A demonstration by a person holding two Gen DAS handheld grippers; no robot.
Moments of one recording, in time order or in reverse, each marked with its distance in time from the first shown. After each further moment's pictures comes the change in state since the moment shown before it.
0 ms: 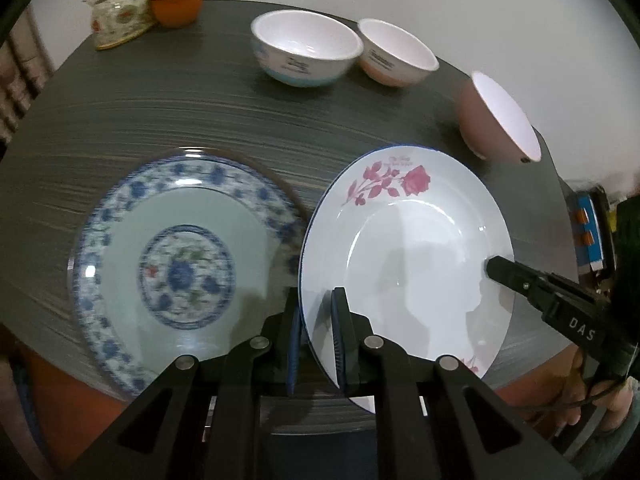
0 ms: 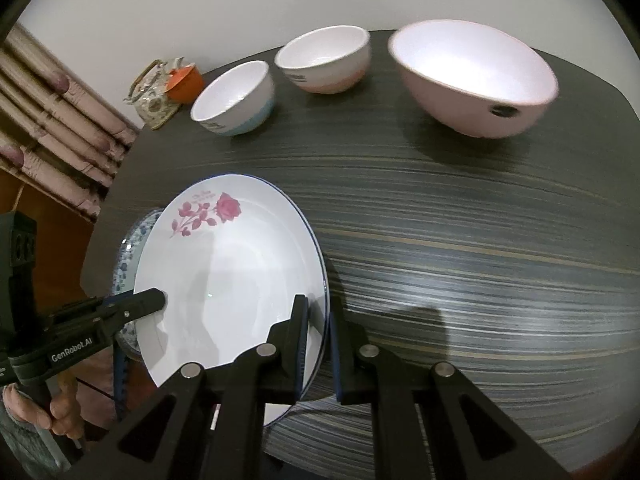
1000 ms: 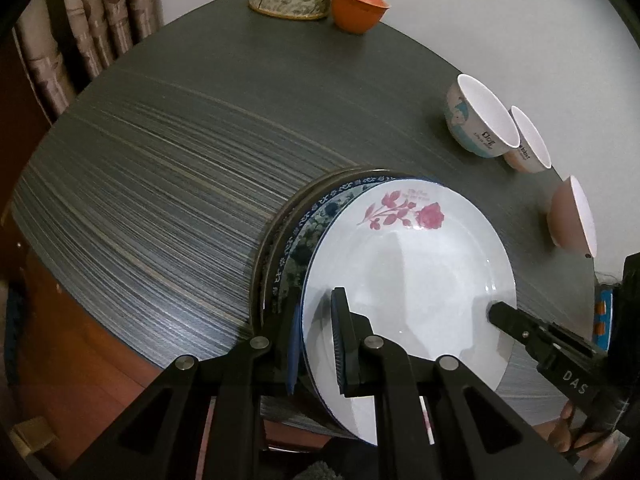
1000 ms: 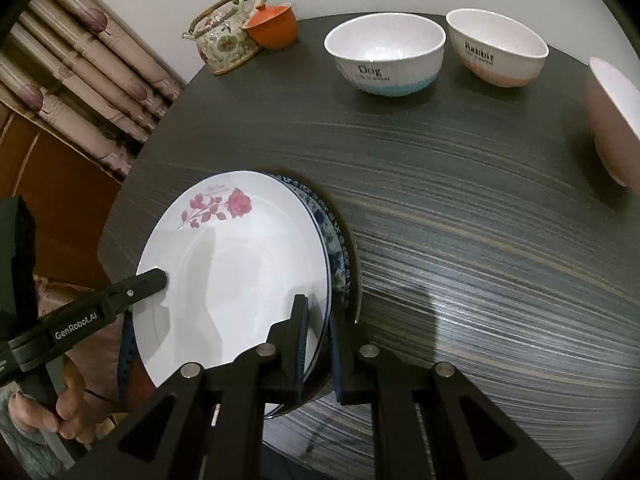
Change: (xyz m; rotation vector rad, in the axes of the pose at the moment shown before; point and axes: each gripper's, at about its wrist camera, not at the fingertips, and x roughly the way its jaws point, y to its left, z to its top) left arm -0.019 0.152 -0.005 -0.292 -0.086 0.082; right arm 0.069 0.125 0.008 -0.127 0.090 0.044
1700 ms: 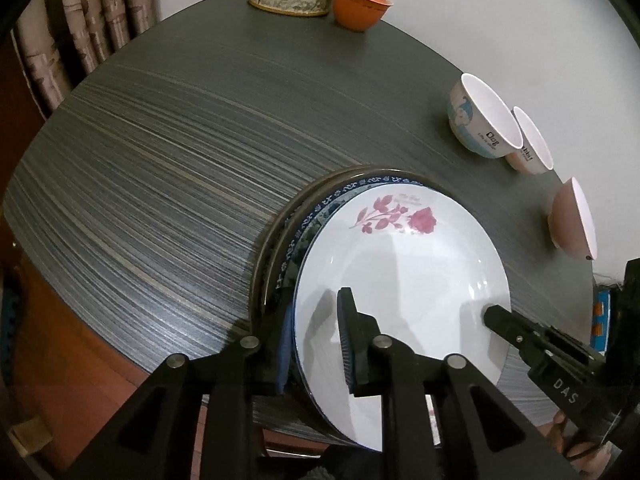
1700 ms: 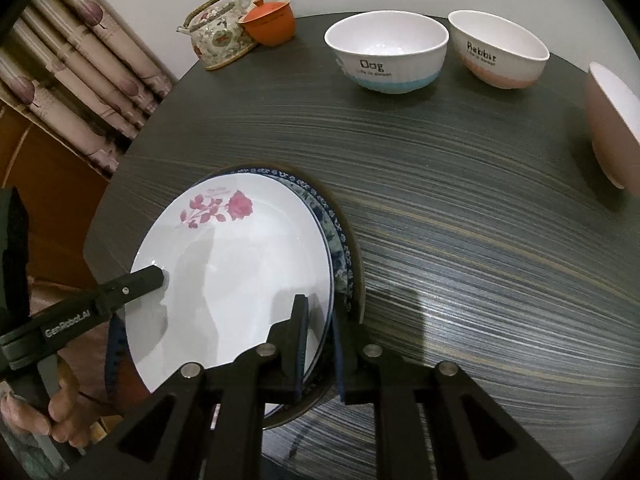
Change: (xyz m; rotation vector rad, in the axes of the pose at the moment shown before) left arm 0.011 -0.001 0.002 0.000 -0.008 0.001; right arm 0.004 0.015 -0.006 -0.011 -0.010 -0.065
